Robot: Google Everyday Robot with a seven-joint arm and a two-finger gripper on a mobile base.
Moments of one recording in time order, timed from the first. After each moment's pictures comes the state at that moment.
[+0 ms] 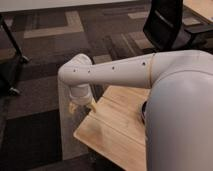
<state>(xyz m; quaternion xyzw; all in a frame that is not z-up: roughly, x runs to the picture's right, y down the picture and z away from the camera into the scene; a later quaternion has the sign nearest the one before) -0.104 0.100 0.704 -0.26 0.23 0.64 0.68</state>
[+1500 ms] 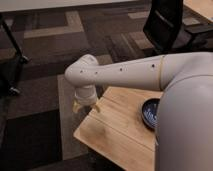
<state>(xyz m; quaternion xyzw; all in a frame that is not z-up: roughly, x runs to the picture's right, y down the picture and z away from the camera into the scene) -0.074 0.094 0.708 -0.27 0.21 0.65 0.67</state>
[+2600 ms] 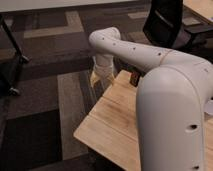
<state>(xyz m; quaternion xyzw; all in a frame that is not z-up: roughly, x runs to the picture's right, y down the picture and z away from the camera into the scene) -0.008 -0.031 0.764 -0.29 0.20 0.61 0.71</state>
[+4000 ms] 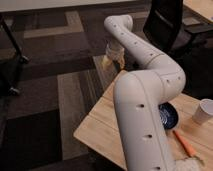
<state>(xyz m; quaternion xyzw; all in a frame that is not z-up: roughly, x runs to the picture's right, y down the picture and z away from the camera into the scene) 0.065 -0.138 0.849 -0.27 0.18 0.59 0.74</state>
